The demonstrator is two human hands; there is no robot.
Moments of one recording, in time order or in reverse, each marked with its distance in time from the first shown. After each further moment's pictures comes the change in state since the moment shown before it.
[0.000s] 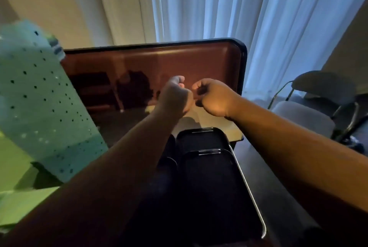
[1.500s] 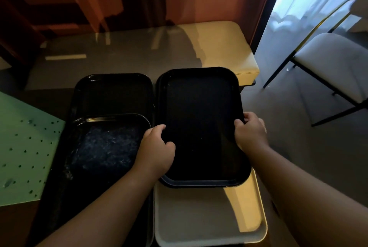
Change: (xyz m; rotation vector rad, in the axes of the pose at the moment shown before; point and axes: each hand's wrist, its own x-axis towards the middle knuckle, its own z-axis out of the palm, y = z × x) left_hand -0.011 -0.277 0.150 0.283 -0.126 -0.495; right_hand 0.038 0.364 0.135 0.099 0.184 0.666
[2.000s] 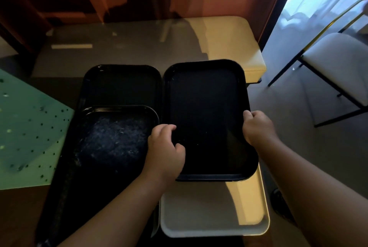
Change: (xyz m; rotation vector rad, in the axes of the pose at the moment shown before) left_hand -0.025 -0.017 0.008 0.015 0.075 0.144; right_hand -0.002 -0.012 -0.008 -0.106 -0.091 0.055
